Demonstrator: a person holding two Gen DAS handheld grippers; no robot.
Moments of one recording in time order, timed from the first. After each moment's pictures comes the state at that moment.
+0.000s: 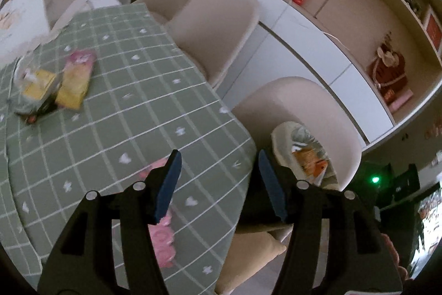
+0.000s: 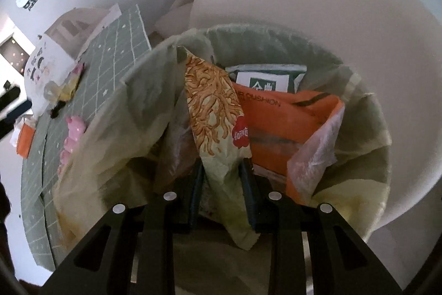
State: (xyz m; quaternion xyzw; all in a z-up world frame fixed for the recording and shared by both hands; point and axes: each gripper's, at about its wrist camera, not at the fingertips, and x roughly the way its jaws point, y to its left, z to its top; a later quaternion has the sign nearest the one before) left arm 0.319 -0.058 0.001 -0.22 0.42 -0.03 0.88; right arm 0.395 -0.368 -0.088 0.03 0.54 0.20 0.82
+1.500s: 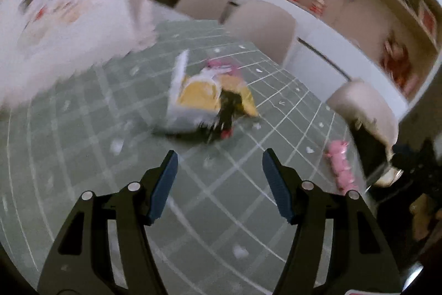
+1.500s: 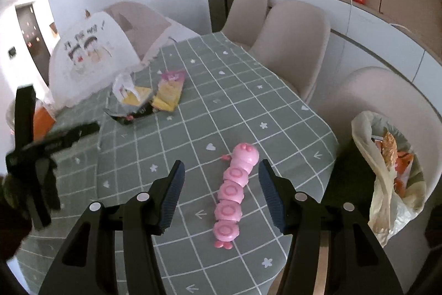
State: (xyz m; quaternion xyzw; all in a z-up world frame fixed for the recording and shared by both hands) left arm 0.256 0.188 -0.064 -0.12 0.39 -0.05 0.91; right arm 0.270 -0.098 0.005 -0.06 0.43 0.20 0.88
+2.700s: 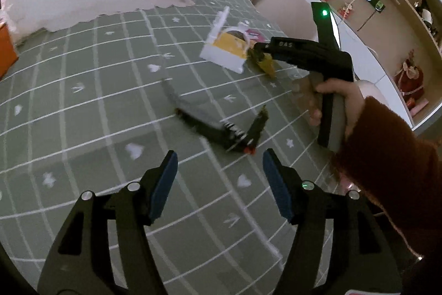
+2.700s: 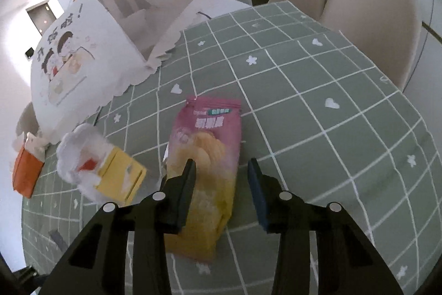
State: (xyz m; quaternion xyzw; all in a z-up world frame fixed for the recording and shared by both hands) left arm 0.169 0.199 -0.075 -0.22 0.44 0.02 0.87; right arm 0.475 0.082 -0.106 -0.02 0.49 0.30 0.82
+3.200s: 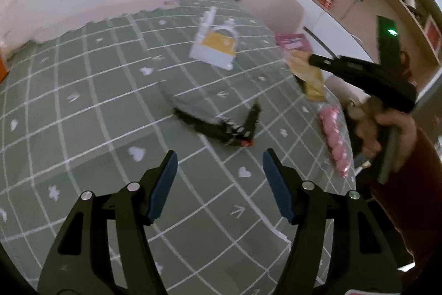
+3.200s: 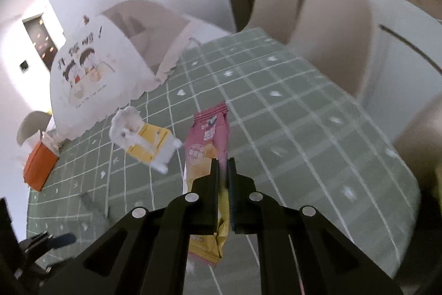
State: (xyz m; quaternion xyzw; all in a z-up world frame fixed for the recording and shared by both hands) left arm 0.168 0.200 -0.072 -0.19 0.43 -0.04 0.88; right arm 0.378 -0.003 -0.030 0.00 0.45 0.25 0.86
